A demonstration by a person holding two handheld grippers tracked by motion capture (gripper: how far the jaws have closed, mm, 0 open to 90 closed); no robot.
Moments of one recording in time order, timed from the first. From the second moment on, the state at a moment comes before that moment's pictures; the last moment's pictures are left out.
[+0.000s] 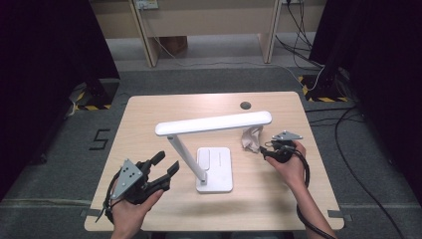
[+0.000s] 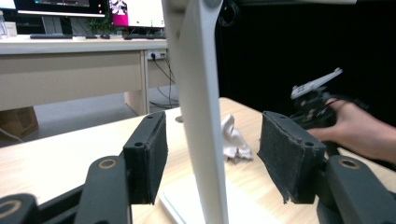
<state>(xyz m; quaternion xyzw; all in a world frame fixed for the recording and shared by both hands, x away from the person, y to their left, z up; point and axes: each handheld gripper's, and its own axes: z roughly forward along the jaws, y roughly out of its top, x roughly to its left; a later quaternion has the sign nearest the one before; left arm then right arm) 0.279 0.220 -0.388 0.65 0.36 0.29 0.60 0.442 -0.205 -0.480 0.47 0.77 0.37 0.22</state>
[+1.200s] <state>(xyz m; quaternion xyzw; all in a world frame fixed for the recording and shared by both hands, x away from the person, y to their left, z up) 0.323 0.307 -0.500 0.64 0.51 0.32 0.48 0.325 -0.266 -0.505 0.48 0.74 0.41 0.24</state>
